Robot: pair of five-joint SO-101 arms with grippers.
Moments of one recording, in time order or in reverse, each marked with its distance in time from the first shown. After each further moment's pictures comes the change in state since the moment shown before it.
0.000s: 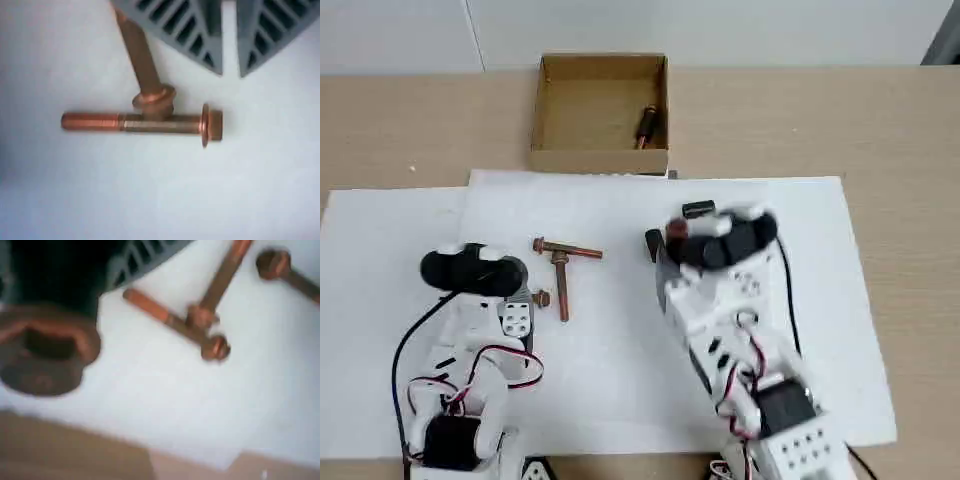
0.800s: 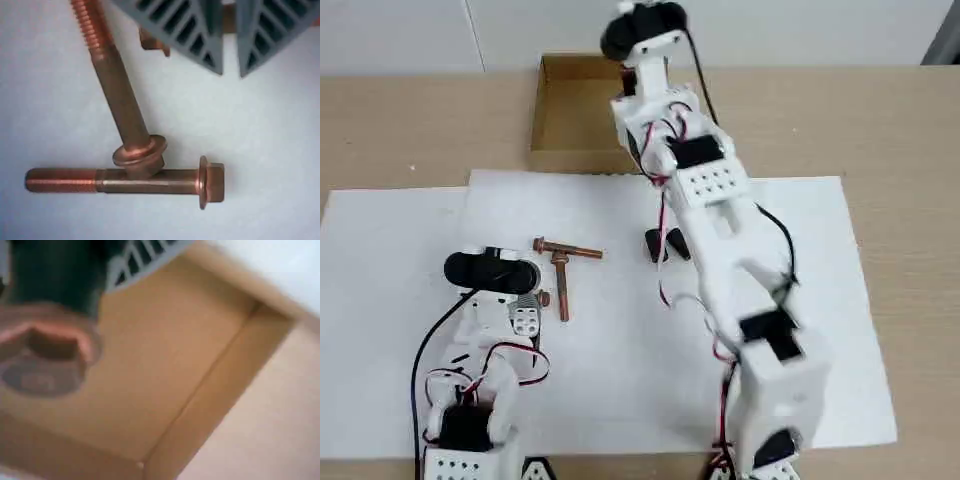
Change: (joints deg) left arm -0.7 0.0 11.3 -6.7 -0.8; right arm 3.9 98.3 -91.5 -1.0 12.6
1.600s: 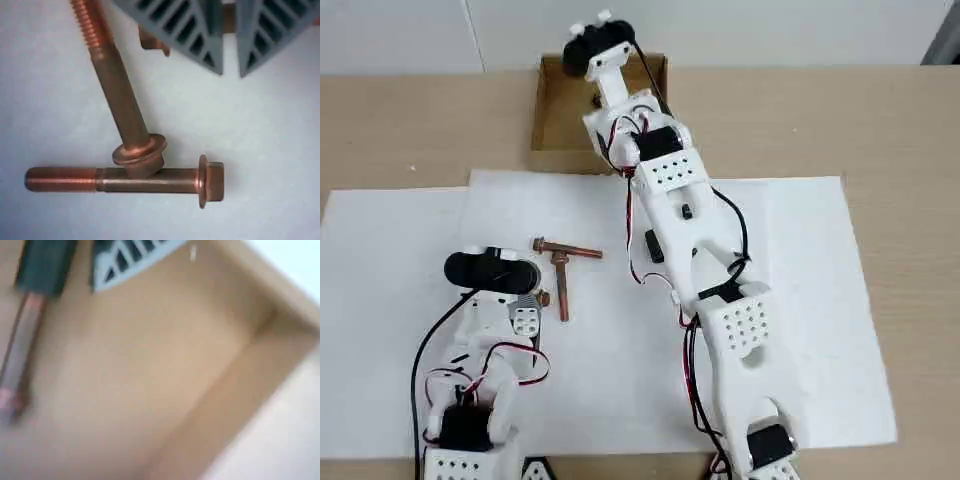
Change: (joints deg) left arm 0.0 0.0 0.0 0.0 0.0; right arm -3.2 22.9 -27.8 14.7 4.0
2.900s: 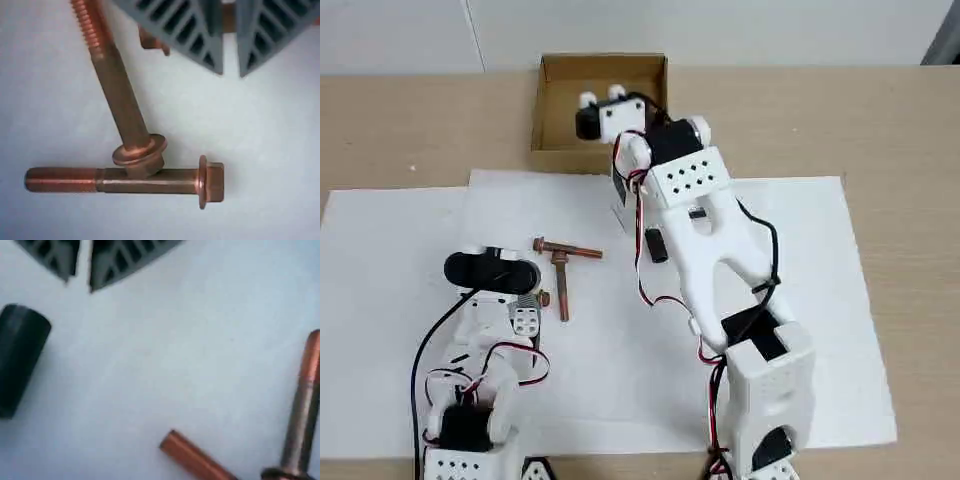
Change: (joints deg) left arm 0.0 0.0 0.0 0.0 0.0; right arm -2.0 -24.1 18.1 48.1 -2.3
